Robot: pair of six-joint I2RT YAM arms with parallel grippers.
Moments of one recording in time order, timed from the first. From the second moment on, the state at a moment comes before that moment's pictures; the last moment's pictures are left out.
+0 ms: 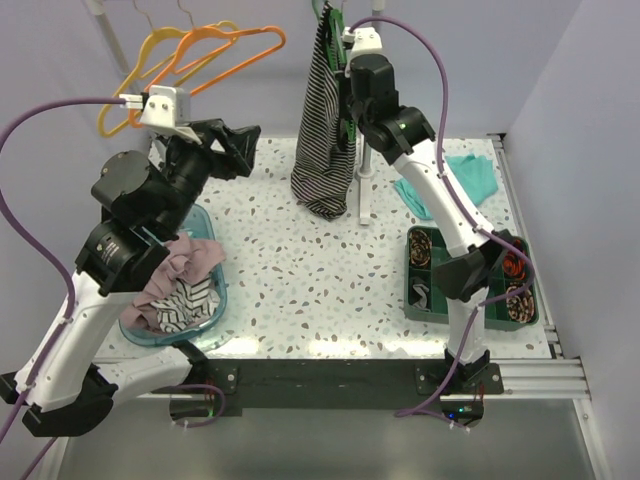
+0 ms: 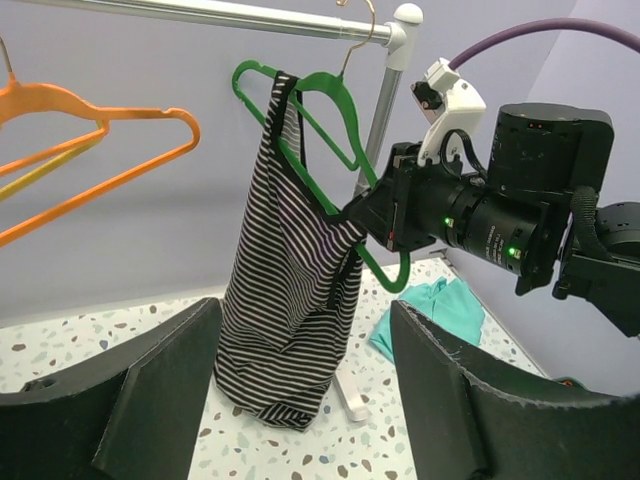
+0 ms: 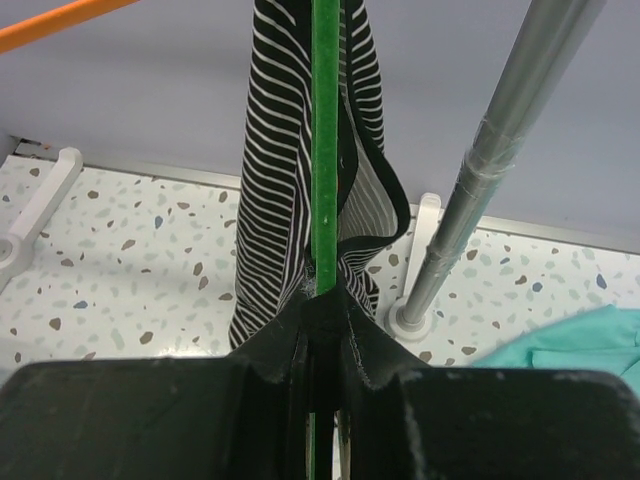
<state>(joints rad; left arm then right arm) -0.65 1.05 1.57 -0.36 -0.28 -0.18 0.59 2.02 2.41 -0.65 0.41 0.13</state>
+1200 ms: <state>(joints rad) -0.65 1.01 1.41 -0.32 -0.26 -0.21 0.59 1.95 2.30 -0.65 0.33 0.20</state>
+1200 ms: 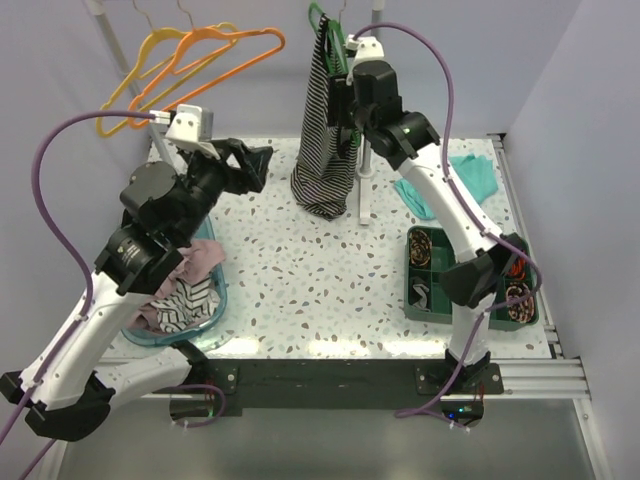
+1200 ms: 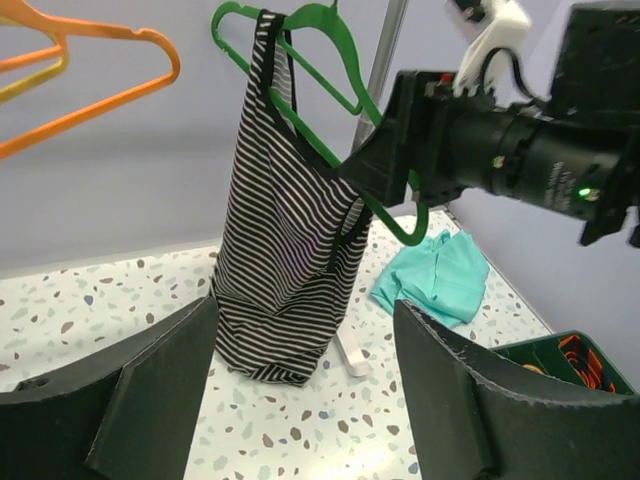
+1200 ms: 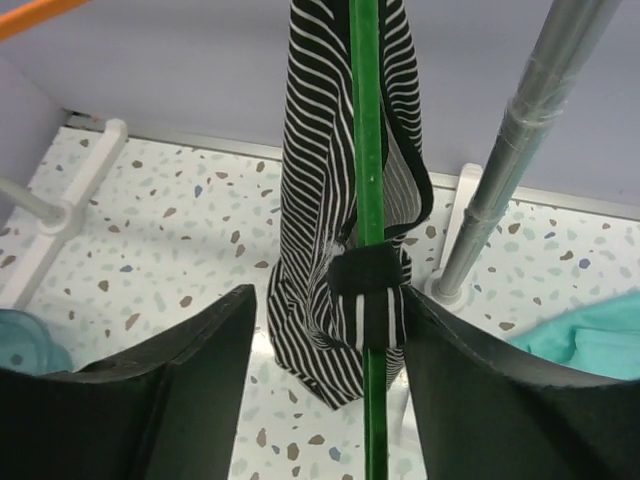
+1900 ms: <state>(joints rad) -0.65 1.08 1.11 -0.21 -0.15 -0.35 0.59 0.99 1.24 -0.47 0.21 0.35</state>
